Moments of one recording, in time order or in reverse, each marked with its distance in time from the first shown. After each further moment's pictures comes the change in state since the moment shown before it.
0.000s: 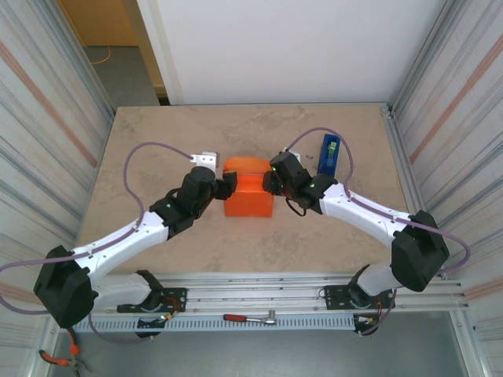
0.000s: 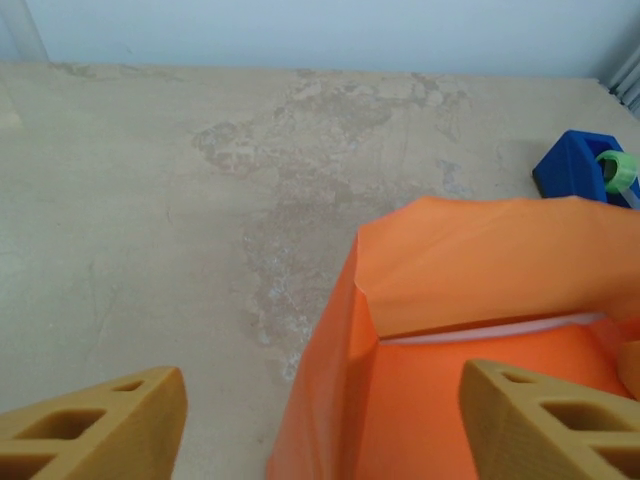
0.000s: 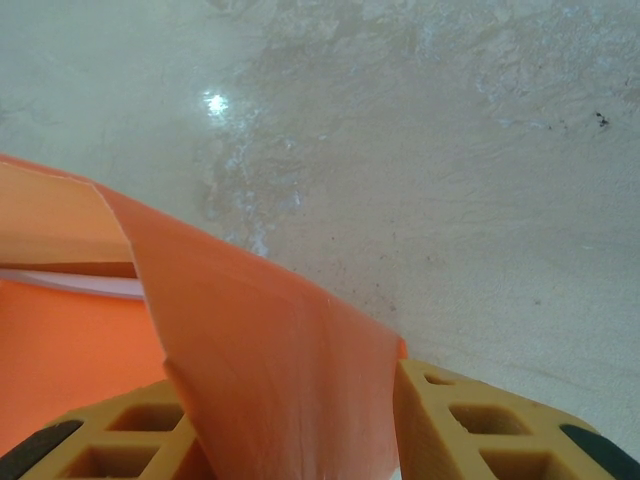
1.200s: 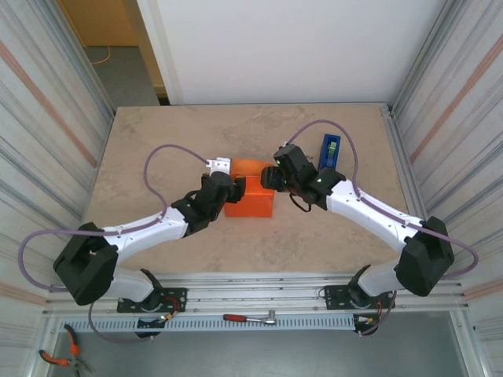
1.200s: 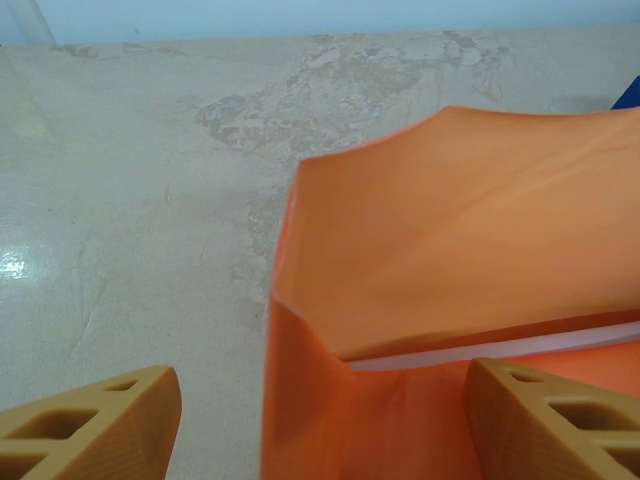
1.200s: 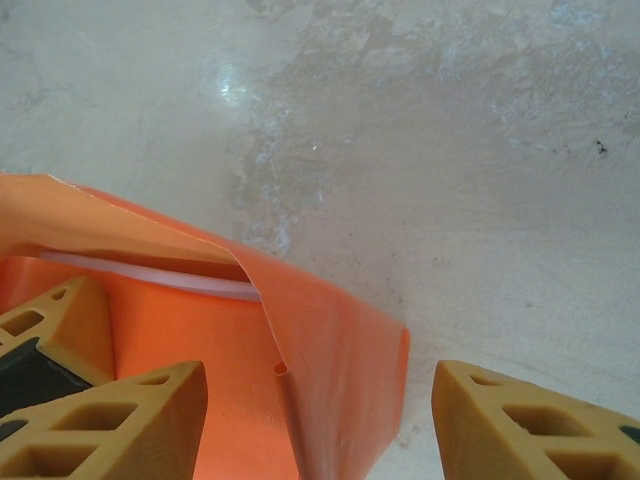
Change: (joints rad) left arm -0.064 0.182 -0.019 0.138 -0.119 0.024; right arm -0.016 -0.043 0.079 -0.110 -0.055 -0.079
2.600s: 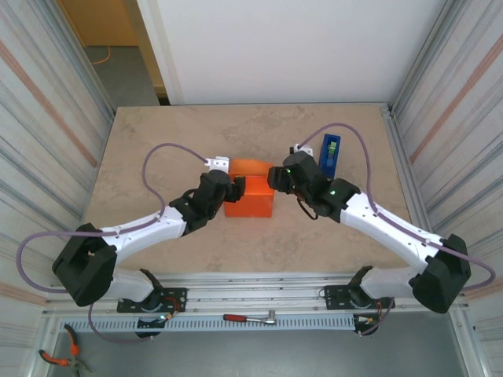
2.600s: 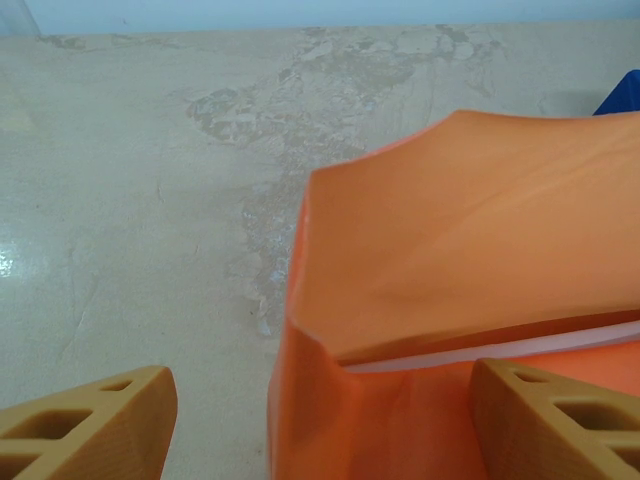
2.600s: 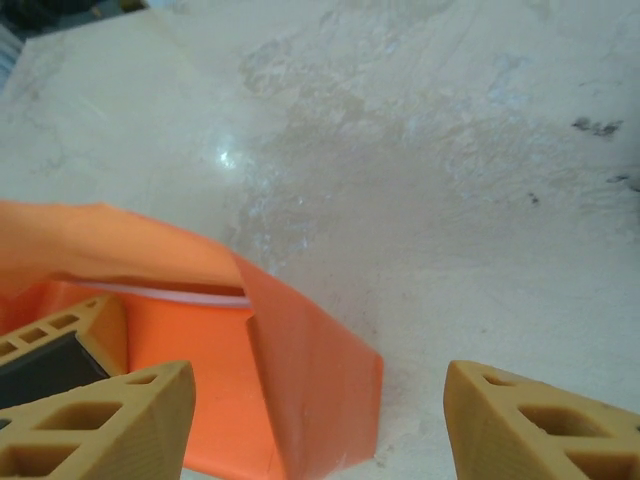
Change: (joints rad) left arm 0.024 -0.008 0.003 -0.012 0.045 0.003; right arm 0.024 -0.166 -0.077 0.028 0.132 0.004
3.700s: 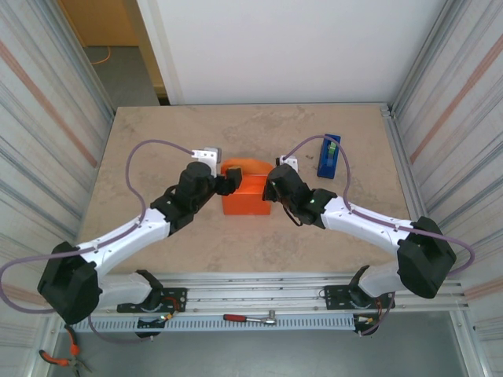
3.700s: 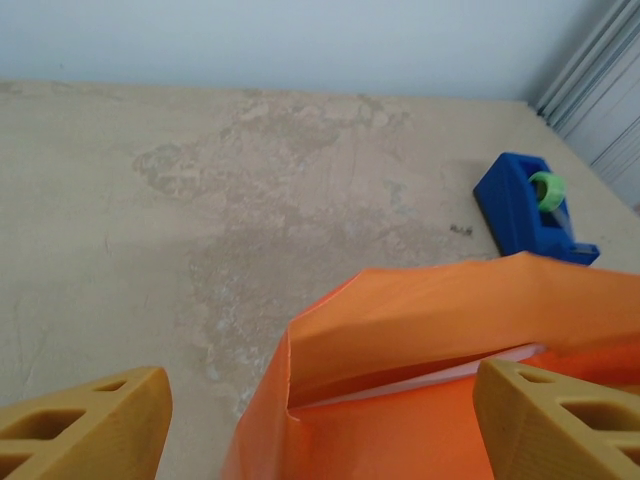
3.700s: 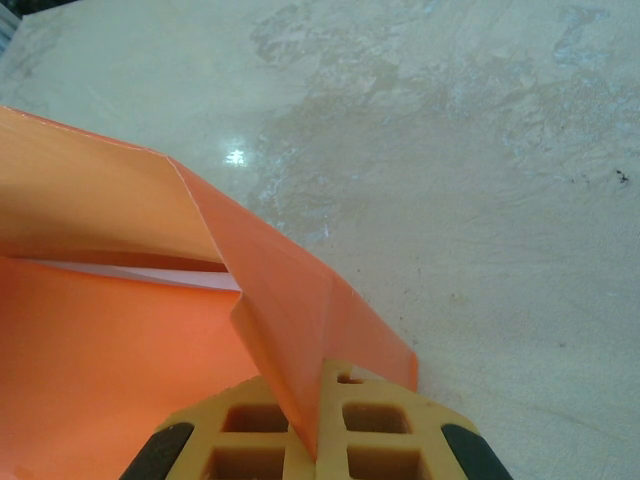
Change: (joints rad) left arm 0.092 -0.135 0.005 -0.003 0.223 -0.003; right arm 0.077 0.144 -0.141 0.290 0.042 0.023
